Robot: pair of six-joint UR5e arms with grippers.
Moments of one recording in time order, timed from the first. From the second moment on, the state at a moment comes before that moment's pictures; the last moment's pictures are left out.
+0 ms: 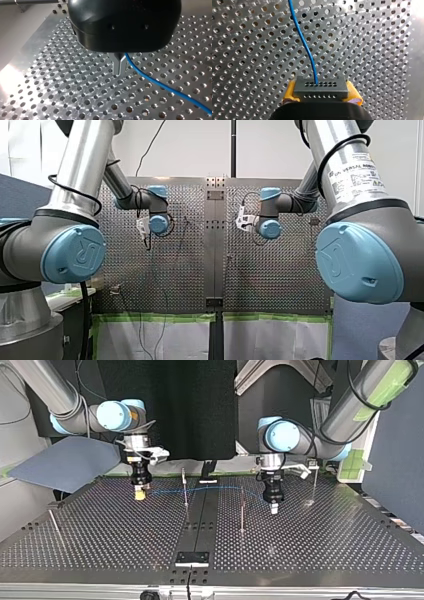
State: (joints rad) left arm -0.21 -1.88 -1.84 -2.36 -1.85 -1.77; right arm 2.04 -1.12 1.69 -0.76 1.58 1.72
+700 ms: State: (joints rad) left arm -0.20 -1.98 -1.71 -2.42 -1.82 -1.83; right arm 2.00 -1.08 1.66 -0.77 1.58 1.73
